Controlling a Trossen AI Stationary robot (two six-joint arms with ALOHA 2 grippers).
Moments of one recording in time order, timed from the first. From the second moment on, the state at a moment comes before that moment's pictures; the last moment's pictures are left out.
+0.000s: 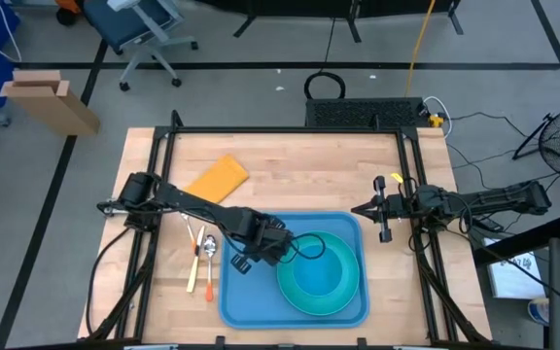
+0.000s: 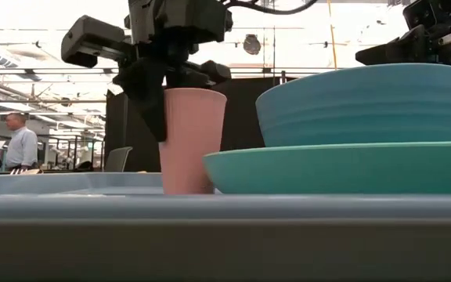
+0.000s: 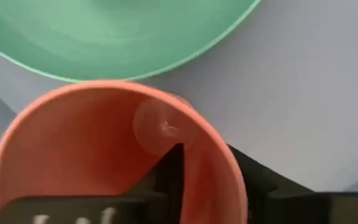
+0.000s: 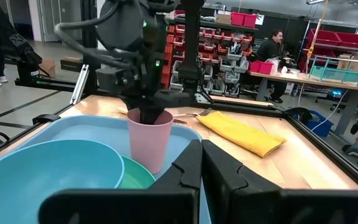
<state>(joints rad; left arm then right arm) -0.23 1.95 1.50 -0.94 0.03 0.48 0.07 0.37 0.07 0.30 0.02 -0.10</state>
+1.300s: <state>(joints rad) -0.11 0.91 1.08 -0.77 -0.22 0.08 0.07 0.37 0.07 0.30 0.02 -0.12</state>
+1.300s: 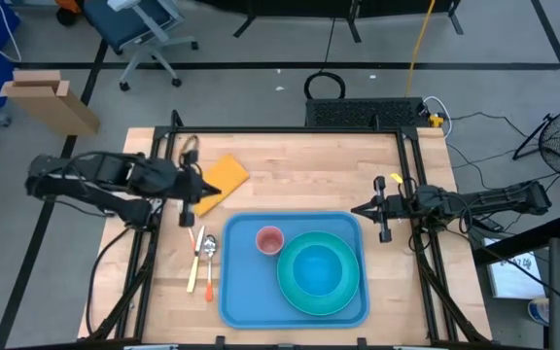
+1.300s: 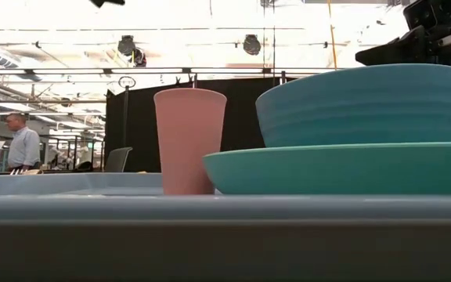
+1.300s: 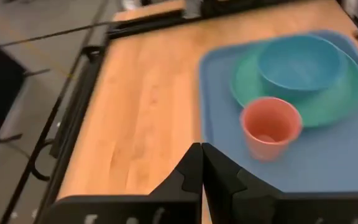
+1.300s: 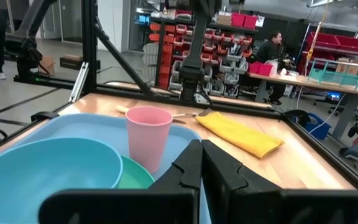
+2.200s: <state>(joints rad) 0.24 0.46 0.13 0.09 -0.04 0.03 0.07 0.37 0.07 0.27 0.03 -0.20</state>
